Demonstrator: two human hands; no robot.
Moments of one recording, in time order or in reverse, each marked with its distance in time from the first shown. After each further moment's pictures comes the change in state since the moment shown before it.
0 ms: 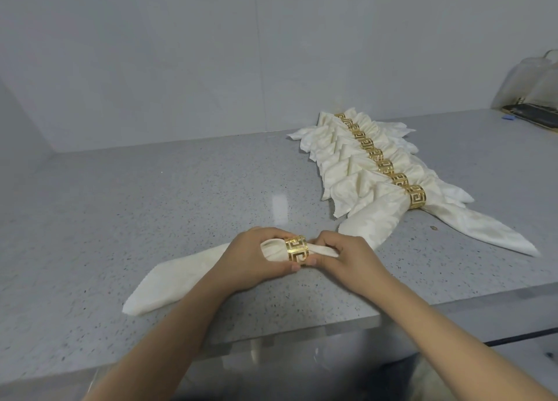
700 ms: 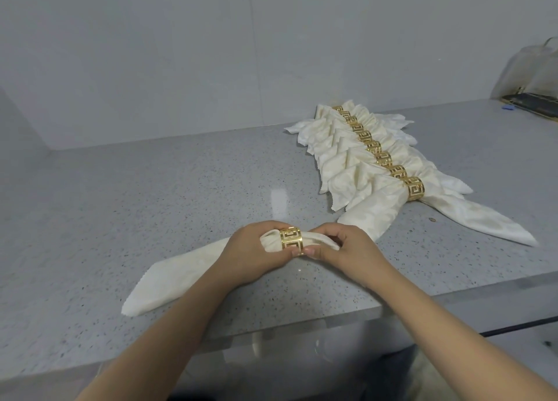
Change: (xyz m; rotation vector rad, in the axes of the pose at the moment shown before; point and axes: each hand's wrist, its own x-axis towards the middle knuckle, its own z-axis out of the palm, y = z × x) left_hand 0.005 0.001 0.008 -0.052 0.003 -0.049; right_hand 0.000 -0.001 -0.005 0.158 -0.007 0.045
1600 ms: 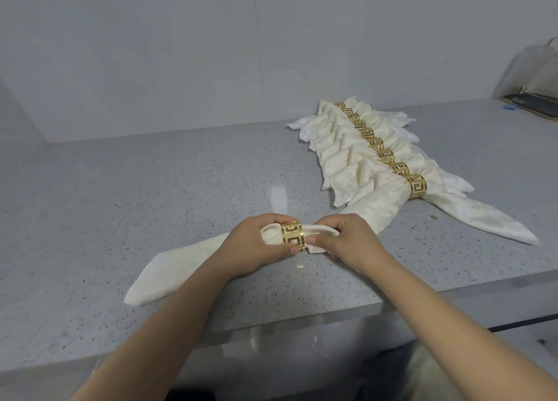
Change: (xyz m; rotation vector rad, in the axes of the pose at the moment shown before) left_hand 0.004 -0.007 -0.007 -0.063 -0.050 -0.021; right_hand 0.010 -0.007 0.002 -0.012 0.037 0.132
